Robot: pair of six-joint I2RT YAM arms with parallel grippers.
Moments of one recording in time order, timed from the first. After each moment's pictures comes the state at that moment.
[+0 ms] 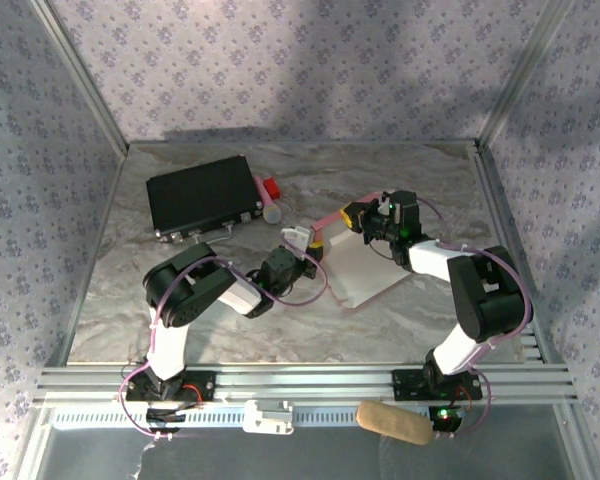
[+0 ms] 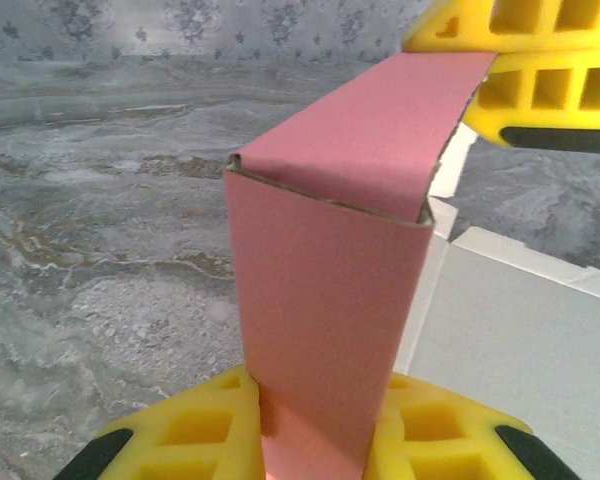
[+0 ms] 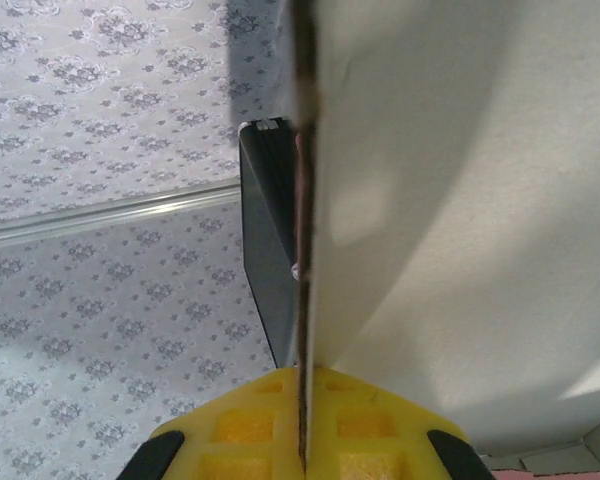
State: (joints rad) left arm -0.91 1.95 0.69 1.04 -0.27 -0.30; right arm 0.28 1.63 0.73 0.54 -0.54 1.43
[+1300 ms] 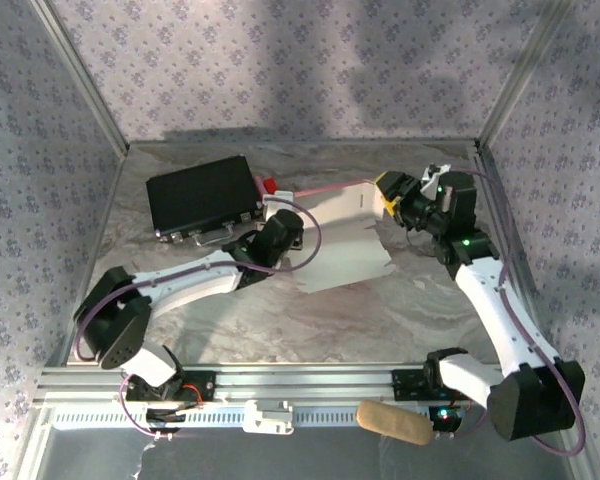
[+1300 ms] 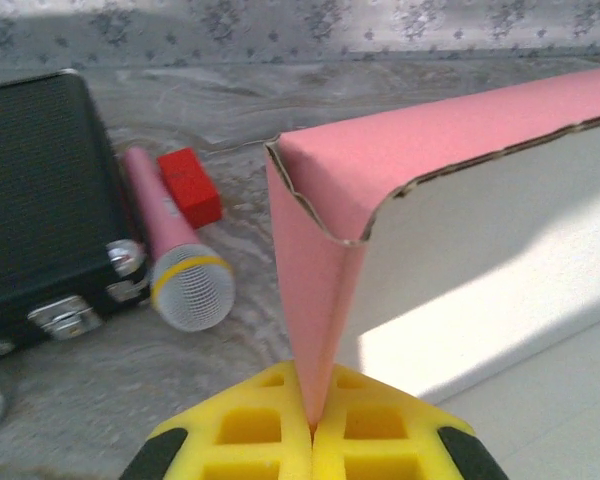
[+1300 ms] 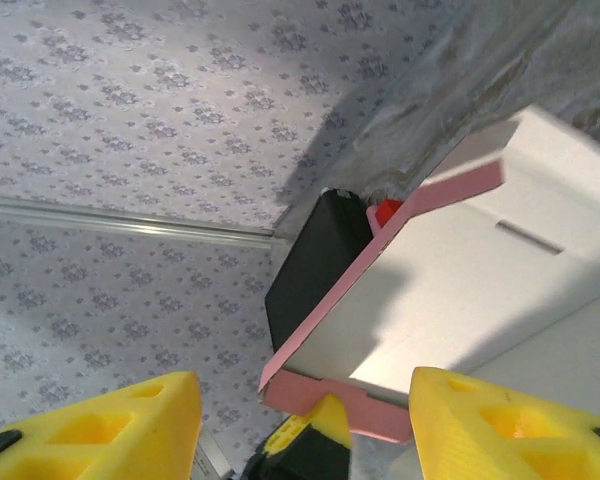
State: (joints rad) left arm -0.90 1.52 1.00 -0.08 -0.58 -0.49; right arm 0.17 1.08 0.97 -0.23 -0.44 1.09
